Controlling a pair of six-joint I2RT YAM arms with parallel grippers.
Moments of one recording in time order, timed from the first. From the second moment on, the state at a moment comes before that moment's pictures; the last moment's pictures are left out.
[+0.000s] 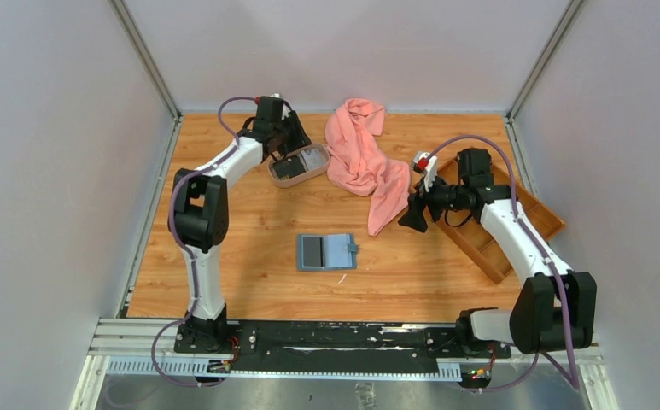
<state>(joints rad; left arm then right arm) -0.27 2.01 1.58 -0.21 0.13 -0.60 0.11 1.27 0.95 -0.57 -0.82 -0.59</state>
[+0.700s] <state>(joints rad) -0.27 2.23 1.72 -0.25 0.10 -0.64 0.11 1.35 0.96 -0.58 -0.81 -0.59</state>
